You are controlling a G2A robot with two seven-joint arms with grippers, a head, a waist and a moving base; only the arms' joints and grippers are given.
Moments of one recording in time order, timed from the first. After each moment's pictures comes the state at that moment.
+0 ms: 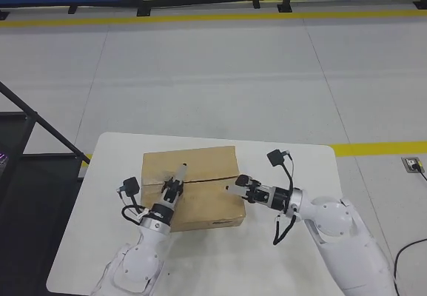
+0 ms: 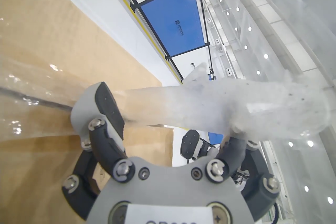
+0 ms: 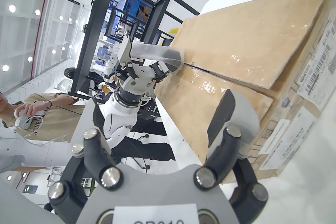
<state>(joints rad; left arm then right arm) 1.21 -1.33 -1.24 -1.67 0.20 -0.07 0.06 -0.88 -1.28 1.25 -1.45 -0.09 -0.37 0.88</state>
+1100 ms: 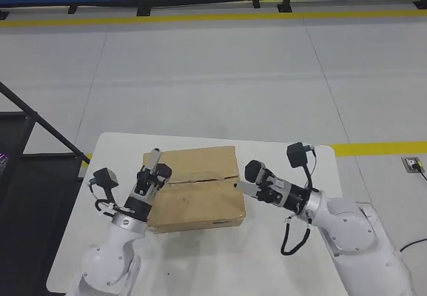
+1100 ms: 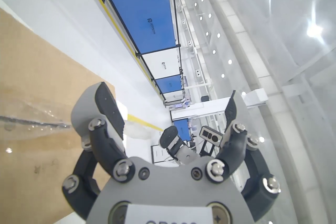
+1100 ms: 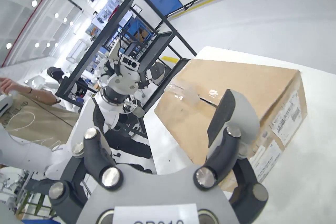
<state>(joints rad) 1.29 -1.32 -1.47 -1.94 -0.10 -0.02 -0.12 -0.94 -1.24 1.30 -1.72 -0.21 -0.42 0.78</state>
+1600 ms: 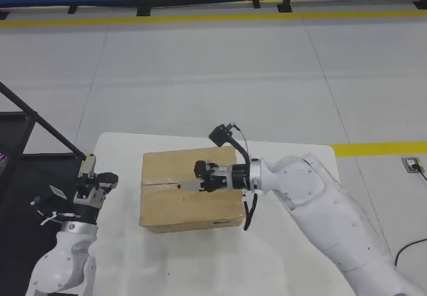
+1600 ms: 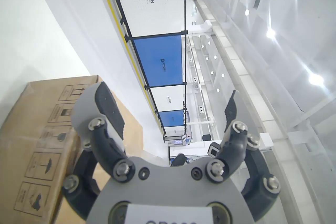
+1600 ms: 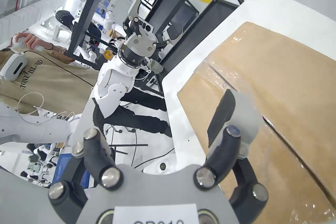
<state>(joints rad) 1.35 -1.30 -1.72 -1.81 -0.22 -0.04 -0.16 -0.45 -1.34 0.88 -1.28 -0.03 -0.32 0.95</state>
